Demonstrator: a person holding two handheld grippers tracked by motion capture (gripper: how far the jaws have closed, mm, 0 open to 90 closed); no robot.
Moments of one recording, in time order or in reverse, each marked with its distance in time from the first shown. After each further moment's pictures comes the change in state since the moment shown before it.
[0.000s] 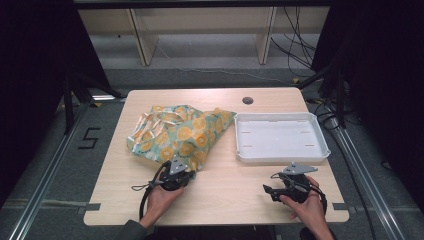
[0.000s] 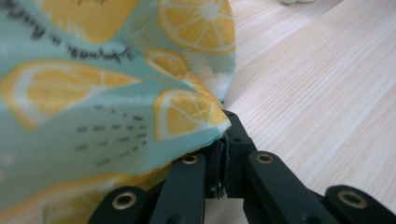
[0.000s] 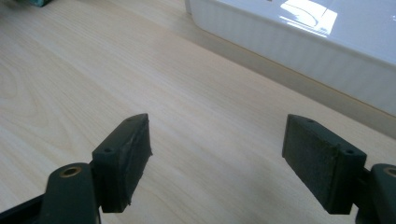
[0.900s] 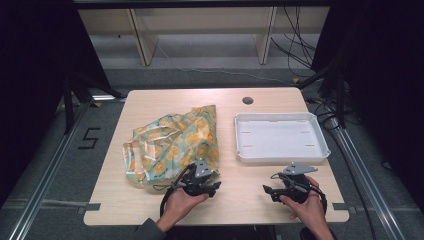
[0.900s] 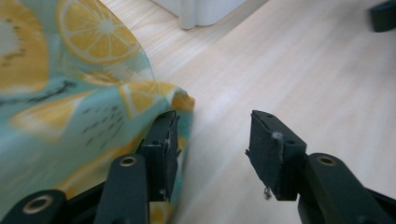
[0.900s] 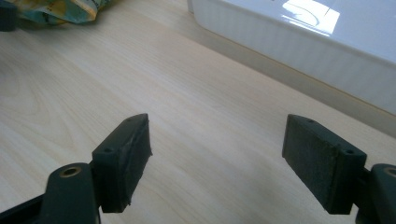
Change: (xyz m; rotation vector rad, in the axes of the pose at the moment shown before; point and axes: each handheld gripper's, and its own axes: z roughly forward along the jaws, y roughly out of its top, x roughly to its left) left arm -0.061 0.033 -0.010 0.039 -0.121 0.046; right arm 0.001 0.000 0.000 0.003 0.011 0.003
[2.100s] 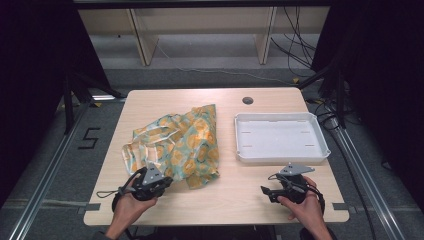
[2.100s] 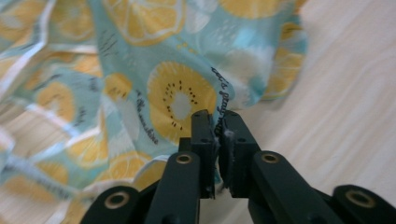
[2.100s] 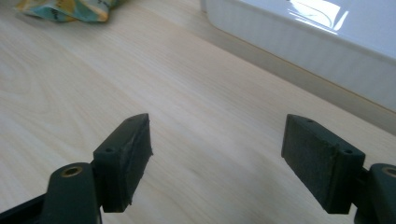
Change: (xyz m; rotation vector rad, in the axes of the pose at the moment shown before) left arm 0.064 -0.057 -0.069 0.039 0.104 0.080; right arm 0.007 0.002 0.003 0.004 0.008 -0.005
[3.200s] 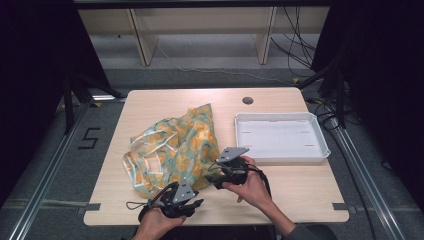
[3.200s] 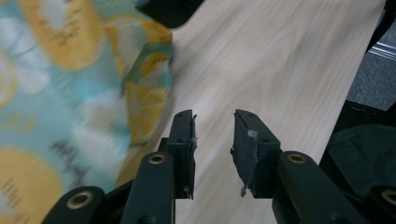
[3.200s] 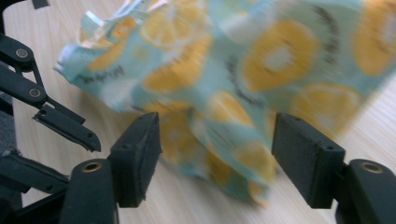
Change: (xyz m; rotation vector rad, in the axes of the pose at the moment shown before) left arm -0.066 0.020 0.006 -0.017 -0.125 0.058; right arm 0.103 0.110 0.075 -0.075 0.246 -0.289
